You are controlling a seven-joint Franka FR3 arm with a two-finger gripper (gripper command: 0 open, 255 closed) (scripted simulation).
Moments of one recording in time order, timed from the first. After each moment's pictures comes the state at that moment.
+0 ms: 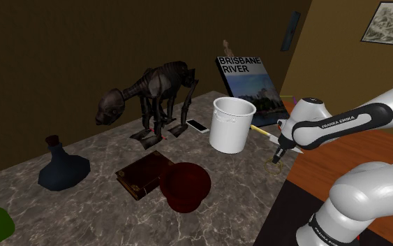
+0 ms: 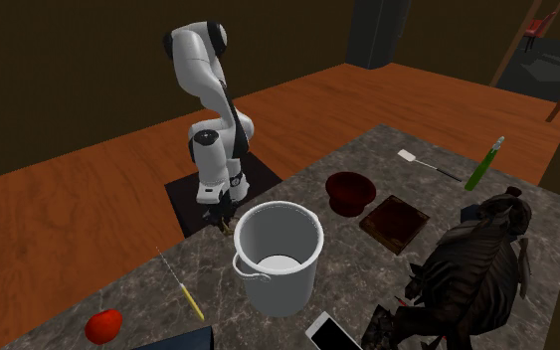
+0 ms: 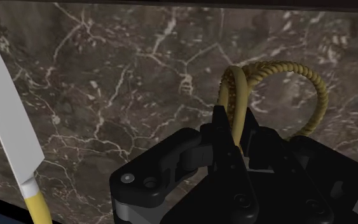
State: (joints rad) arm -0.28 -0.61 -0.35 -3.03 -0.33 2.56 -0.40
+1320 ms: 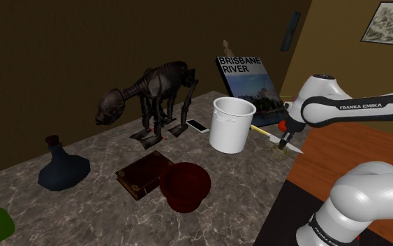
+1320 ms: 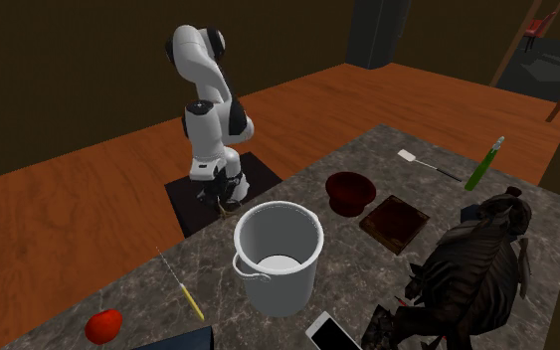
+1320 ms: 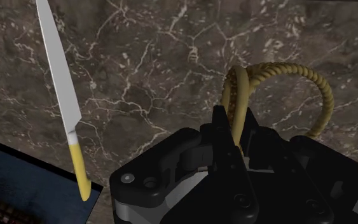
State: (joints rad) arm -0.26 -0.84 -0.29 -2.91 -0.26 2.21 -0.41
